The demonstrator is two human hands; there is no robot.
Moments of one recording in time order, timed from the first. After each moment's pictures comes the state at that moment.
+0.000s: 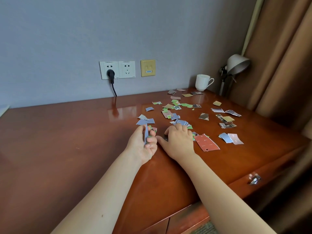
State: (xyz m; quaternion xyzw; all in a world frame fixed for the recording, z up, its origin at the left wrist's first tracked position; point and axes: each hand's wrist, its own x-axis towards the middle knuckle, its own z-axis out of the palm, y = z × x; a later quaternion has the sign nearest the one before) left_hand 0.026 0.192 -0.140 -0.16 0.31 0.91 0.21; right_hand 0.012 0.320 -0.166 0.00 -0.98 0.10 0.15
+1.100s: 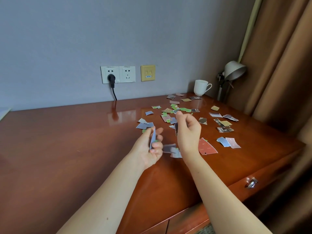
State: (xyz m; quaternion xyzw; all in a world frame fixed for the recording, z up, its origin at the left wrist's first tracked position) left_hand 0.033 0.201 -0.139 -0.13 0.34 0.90 0.24; right_hand 0.028 0.319 -0.130 0.00 -0.68 0.66 0.32
